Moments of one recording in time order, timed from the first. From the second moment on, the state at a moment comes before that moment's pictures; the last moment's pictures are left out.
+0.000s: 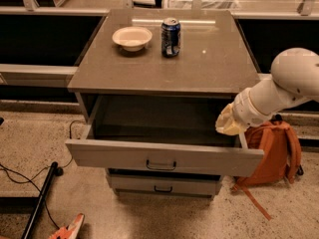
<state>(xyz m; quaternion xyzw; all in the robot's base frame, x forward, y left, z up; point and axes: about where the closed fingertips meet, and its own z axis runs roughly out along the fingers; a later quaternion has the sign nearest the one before) 0.540 -0.200 0.732 -0.68 0.69 0.08 0.23</state>
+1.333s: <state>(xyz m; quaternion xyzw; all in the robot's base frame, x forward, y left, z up) 0.561 -0.179 0.637 -0.68 0.69 0.15 0.18</state>
